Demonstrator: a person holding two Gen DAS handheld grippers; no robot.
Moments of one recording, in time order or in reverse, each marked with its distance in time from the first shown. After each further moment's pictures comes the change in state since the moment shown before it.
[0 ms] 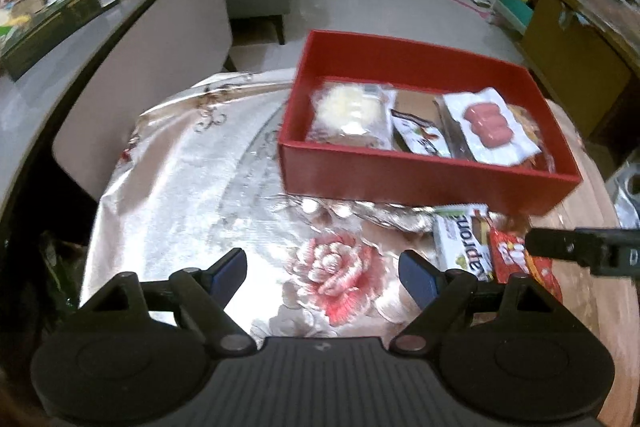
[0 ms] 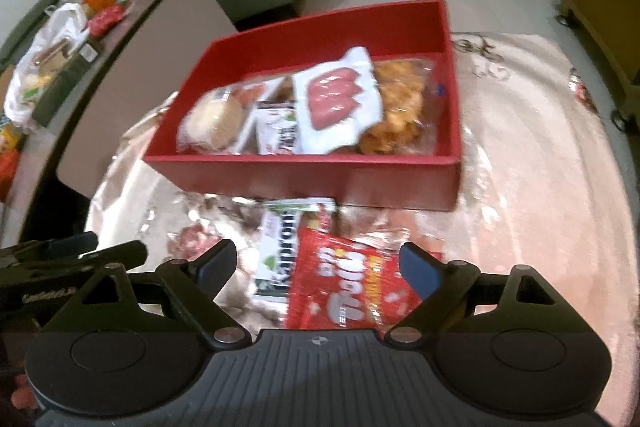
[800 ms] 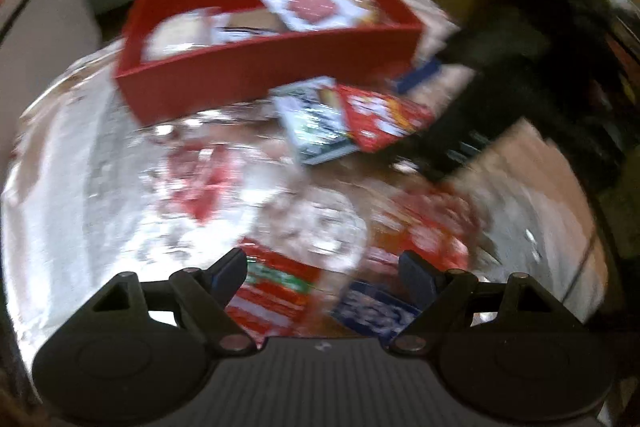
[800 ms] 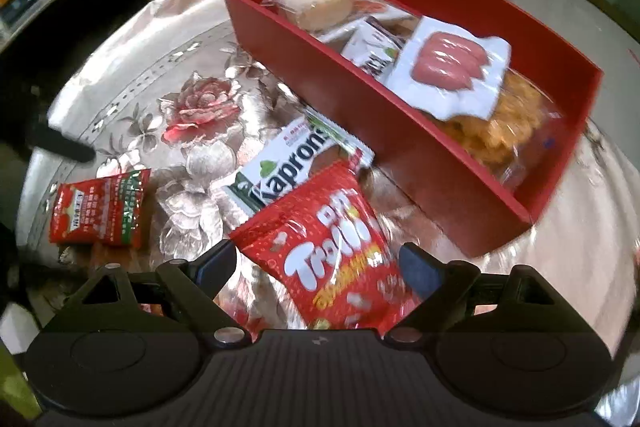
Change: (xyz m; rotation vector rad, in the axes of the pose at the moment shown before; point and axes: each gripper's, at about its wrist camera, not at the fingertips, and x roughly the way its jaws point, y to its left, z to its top) left arm -0.016 -0.060 -0.069 0.322 0.141 -0.256; right arm 0.040 0.016 -0.004 -0.700 0.206 0.073
